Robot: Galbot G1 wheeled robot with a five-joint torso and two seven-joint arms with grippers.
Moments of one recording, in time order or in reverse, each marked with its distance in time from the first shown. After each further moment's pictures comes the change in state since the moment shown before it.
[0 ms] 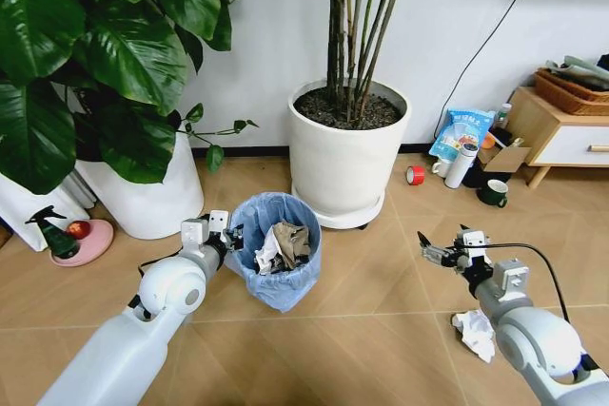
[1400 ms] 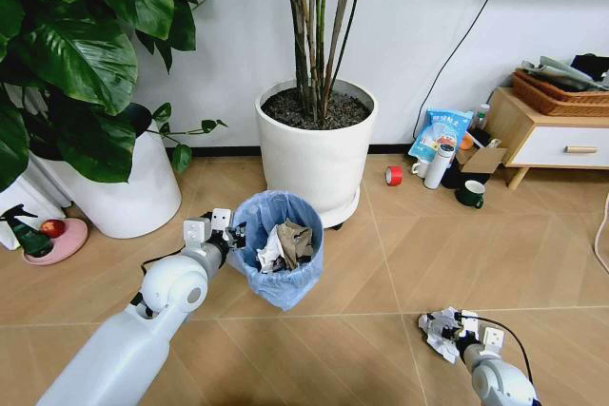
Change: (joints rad) left arm -0.029 0.000 0.021 0.021 0.003 -0.016 0.015; right arm 0.164 0.198 -0.085 -0.712 0.106 0.067 -0.056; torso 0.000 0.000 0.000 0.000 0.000
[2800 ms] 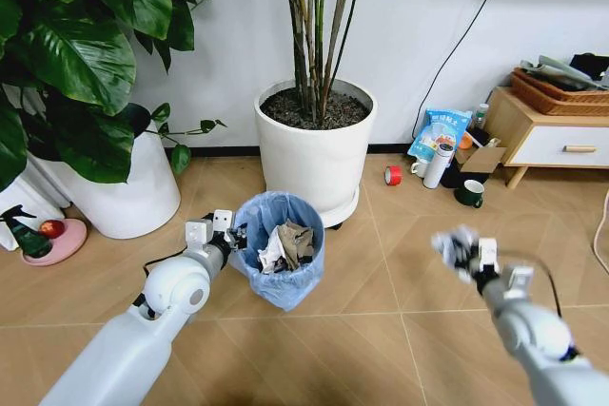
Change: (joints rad) left arm 0.008 -0.016 0.015 0.011 0.019 -0.012 -0.009; right arm 0.081 -0.272 -0.015 0.634 0.141 -0.055 0.033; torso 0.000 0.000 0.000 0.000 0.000
